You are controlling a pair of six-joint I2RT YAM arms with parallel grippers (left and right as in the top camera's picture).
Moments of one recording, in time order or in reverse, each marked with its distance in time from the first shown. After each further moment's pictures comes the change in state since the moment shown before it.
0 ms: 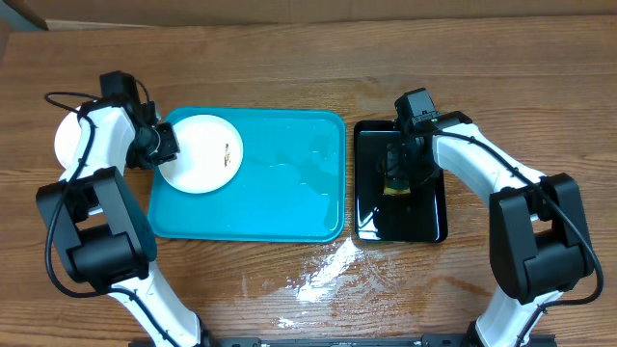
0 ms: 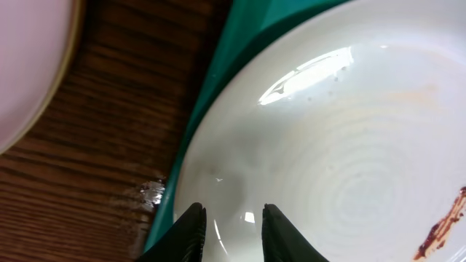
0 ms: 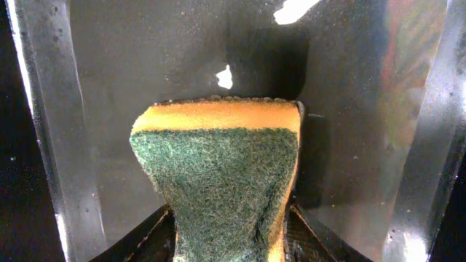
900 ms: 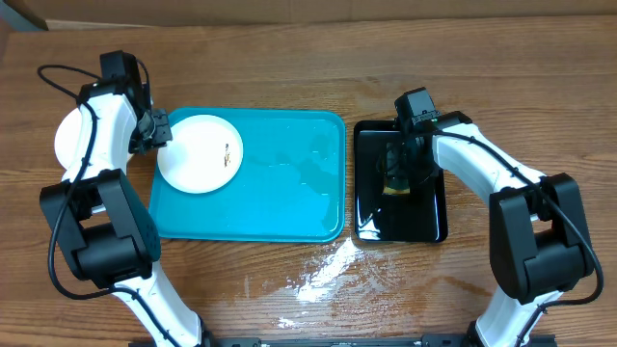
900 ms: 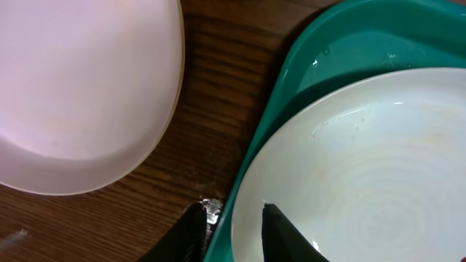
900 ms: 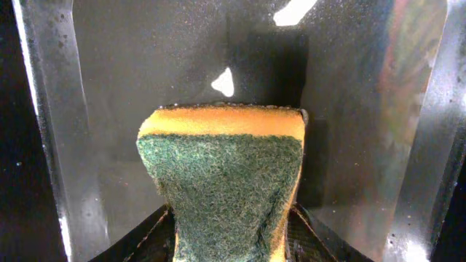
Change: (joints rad) left arm -0.034 0.001 0.117 -0.040 -0.193 0.027; right arm 0.000 0.000 0.000 0.011 0.000 0.000
